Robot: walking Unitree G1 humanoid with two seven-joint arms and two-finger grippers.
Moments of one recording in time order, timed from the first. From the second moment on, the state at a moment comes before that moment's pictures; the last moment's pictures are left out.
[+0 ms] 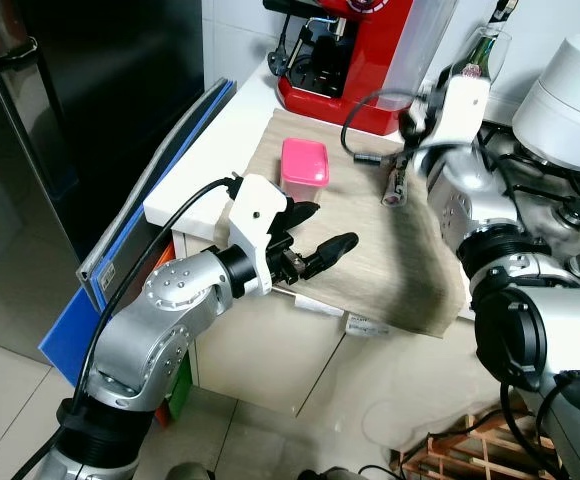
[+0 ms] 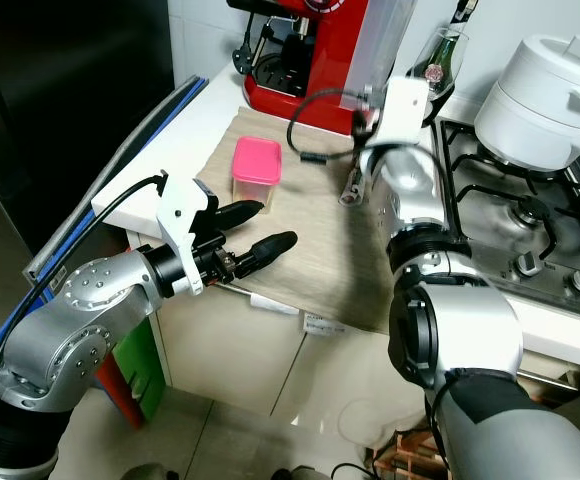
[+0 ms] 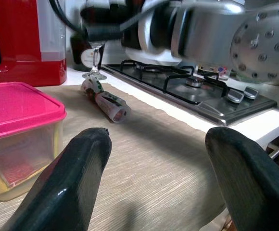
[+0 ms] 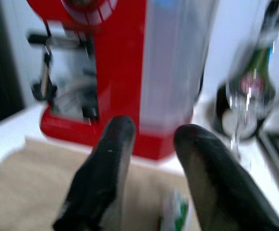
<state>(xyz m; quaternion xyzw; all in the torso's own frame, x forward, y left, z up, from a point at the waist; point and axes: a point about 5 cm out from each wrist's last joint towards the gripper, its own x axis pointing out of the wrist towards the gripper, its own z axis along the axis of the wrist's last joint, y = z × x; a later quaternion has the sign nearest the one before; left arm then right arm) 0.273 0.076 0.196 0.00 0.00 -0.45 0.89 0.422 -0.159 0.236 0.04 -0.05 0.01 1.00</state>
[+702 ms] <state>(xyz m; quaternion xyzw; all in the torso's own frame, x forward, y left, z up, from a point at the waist) 0.273 0.075 0.197 0.00 -0.01 -0.45 0.89 0.417 -0.203 0.232 0.07 -0.04 -0.10 0.99</state>
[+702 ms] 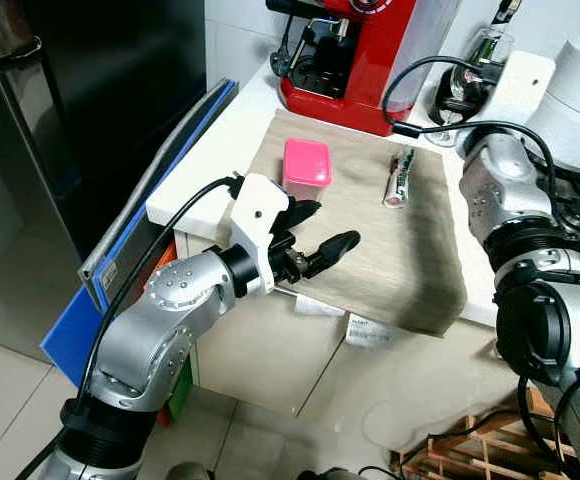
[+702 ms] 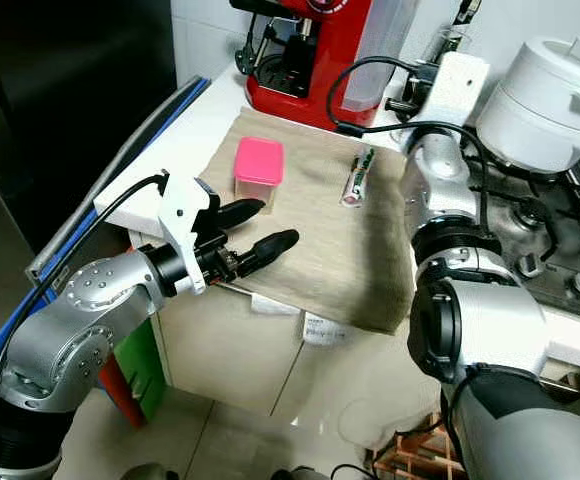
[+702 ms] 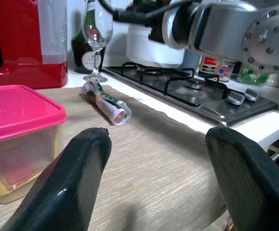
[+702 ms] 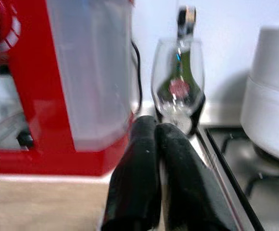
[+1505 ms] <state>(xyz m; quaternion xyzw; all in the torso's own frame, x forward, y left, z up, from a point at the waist) 0.270 0.077 0.192 0.01 0.00 -0.45 0.89 0.415 -0.179 0.189 0.16 0.11 -0.03 0.98</state>
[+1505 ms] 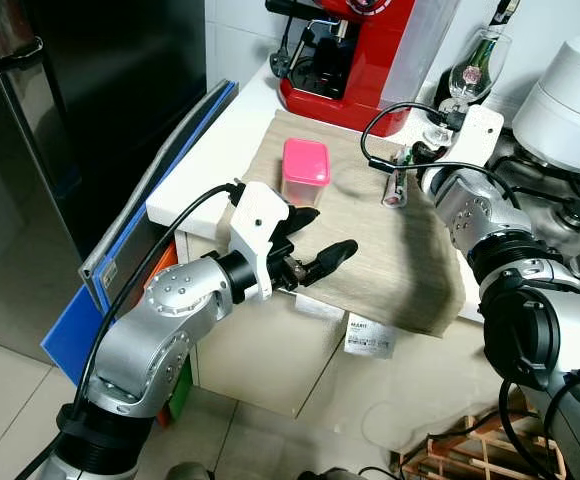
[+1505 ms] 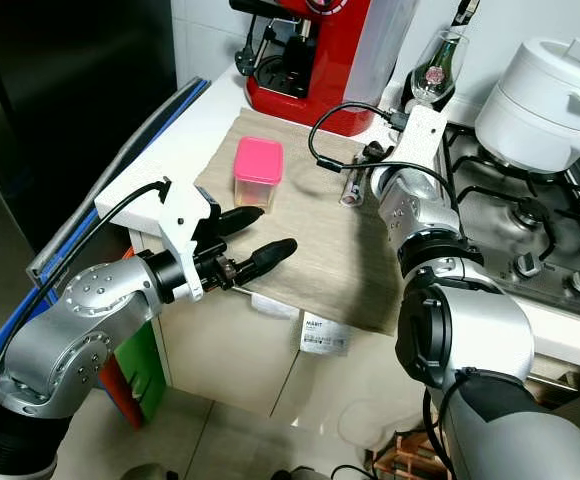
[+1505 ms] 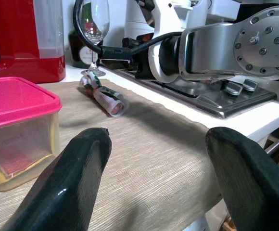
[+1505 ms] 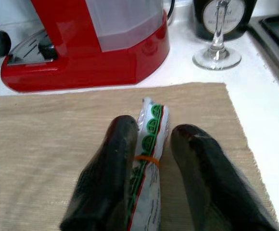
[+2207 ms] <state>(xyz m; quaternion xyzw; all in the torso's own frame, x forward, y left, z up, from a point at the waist) 0.269 0.072 0.192 0.00 -0.01 -0.46 0.89 0.418 -0.182 0.205 0.10 0.16 -0.01 0.98</state>
